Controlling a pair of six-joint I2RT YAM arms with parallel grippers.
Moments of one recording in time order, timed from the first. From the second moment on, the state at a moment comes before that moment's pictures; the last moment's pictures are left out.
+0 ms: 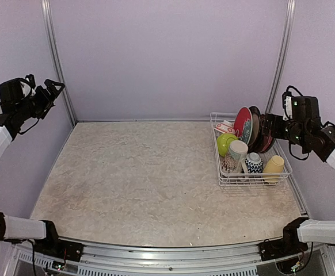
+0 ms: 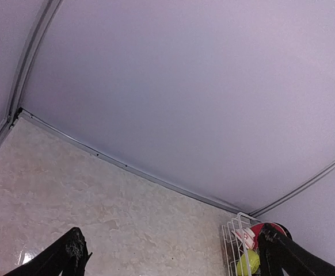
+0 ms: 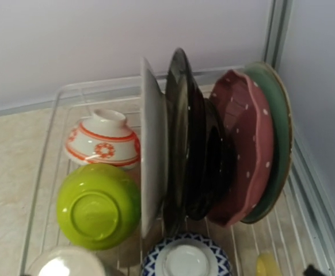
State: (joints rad) left arm 0.15 1.13 1.21 -0.26 0.37 -0.65; right arm 0.36 0.96 1.07 -0.57 0.37 0.28
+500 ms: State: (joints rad) left arm -0.16 1.22 1.23 -0.25 0.51 -0.59; right arm 0.32 1.53 1.36 -0.48 0.39 0.27
